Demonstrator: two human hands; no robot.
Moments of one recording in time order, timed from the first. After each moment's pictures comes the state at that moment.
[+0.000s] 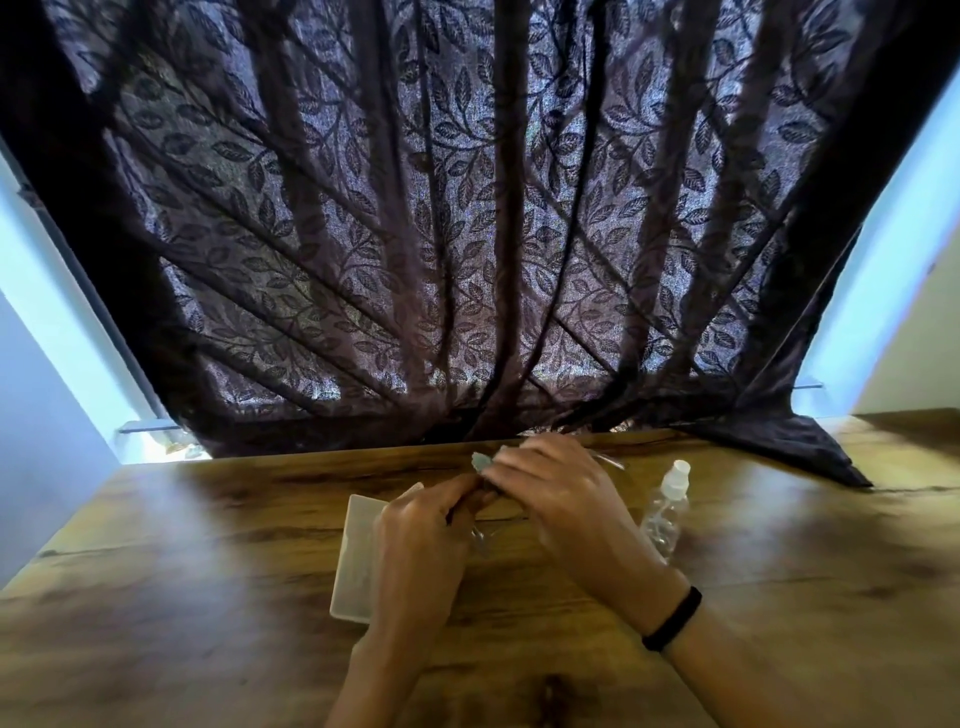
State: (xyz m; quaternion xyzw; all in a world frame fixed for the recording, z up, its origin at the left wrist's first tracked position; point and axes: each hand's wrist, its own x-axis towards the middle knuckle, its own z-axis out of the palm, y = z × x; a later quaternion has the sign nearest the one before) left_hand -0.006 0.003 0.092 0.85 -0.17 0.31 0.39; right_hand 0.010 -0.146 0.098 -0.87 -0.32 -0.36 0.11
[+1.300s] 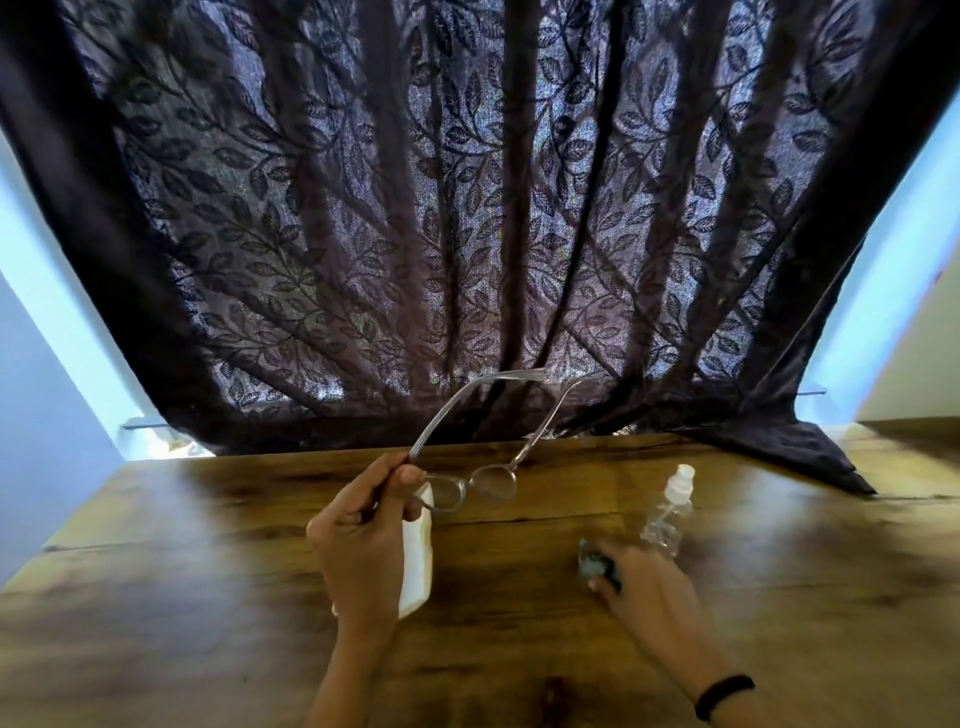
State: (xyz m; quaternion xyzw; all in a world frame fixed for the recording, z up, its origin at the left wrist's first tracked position) left_hand 0.008 0.023 0.080 0.63 -0.09 0.41 0.66; right_hand -0.007 -0.203 0.017 -0.98 0.00 -0.03 0.19
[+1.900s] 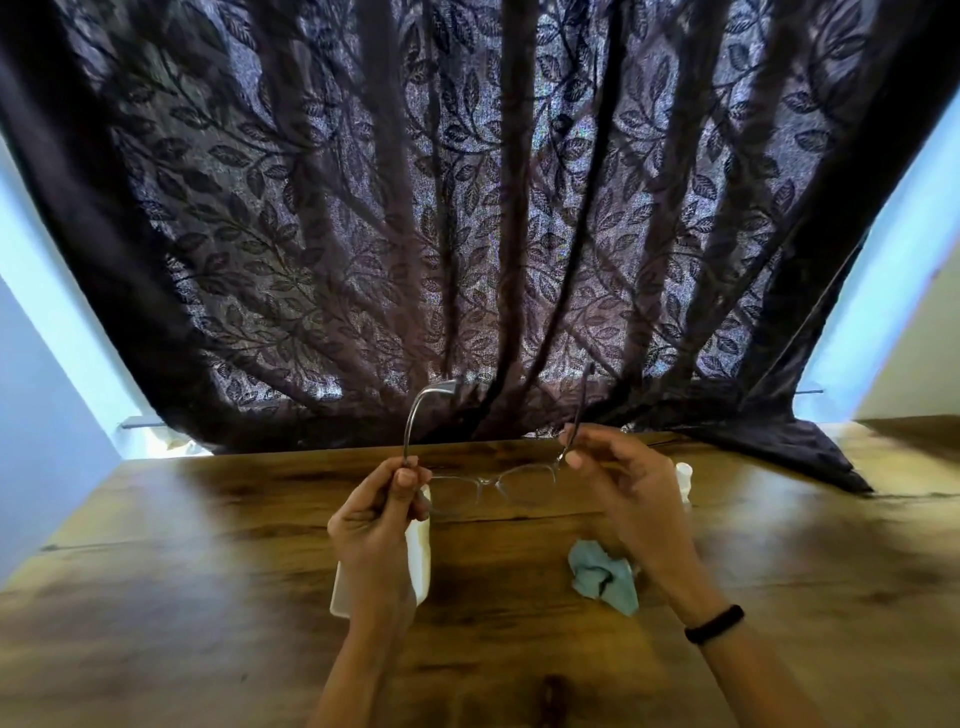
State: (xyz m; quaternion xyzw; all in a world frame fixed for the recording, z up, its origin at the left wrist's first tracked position) left_hand 0.023 0.022 0.055 0.48 -0.07 0.23 0.85; right_hand 0.019 -0.184 0.082 -0.77 -0.12 -0.26 0.58
